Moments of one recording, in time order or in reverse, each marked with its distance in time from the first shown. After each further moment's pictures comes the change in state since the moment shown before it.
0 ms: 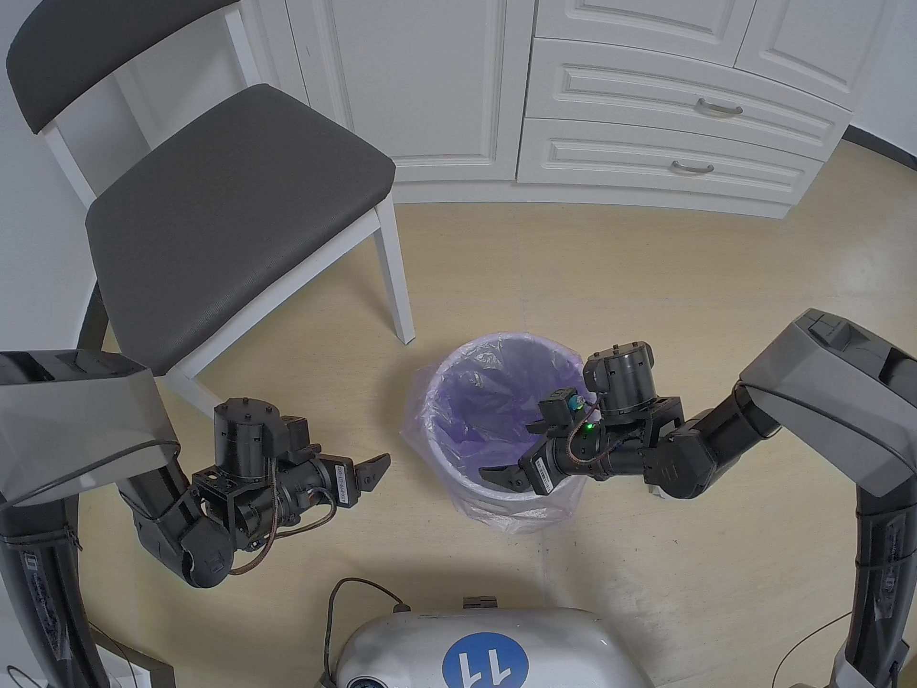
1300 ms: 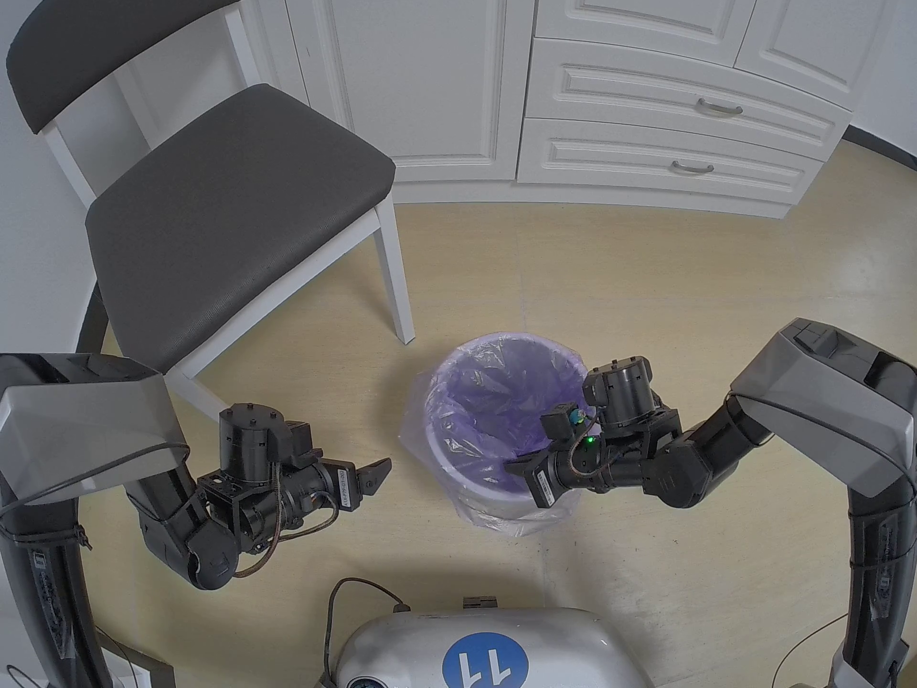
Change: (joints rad) left arm 0.001 0.031 -0.004 -0.017 0.002 -0.002; right arm -0.009 0.037 0.019 -0.015 0.034 0.027
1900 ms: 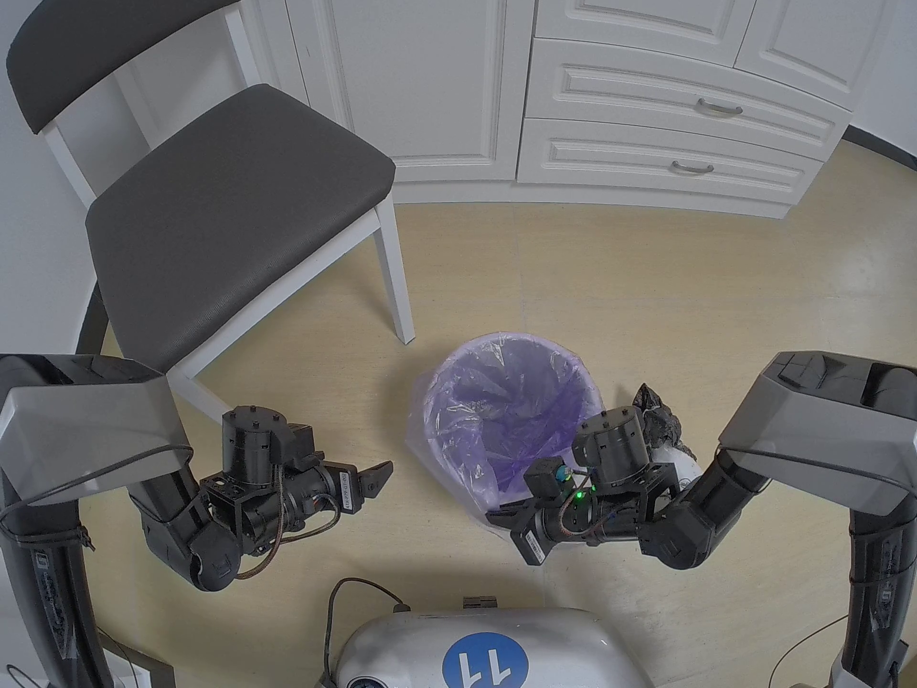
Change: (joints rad) left arm -0.004 0.008 0.000 0.000 0.002 0.001; right arm 0.104 -0.031 0.238 -0.211 -0.011 -0.041
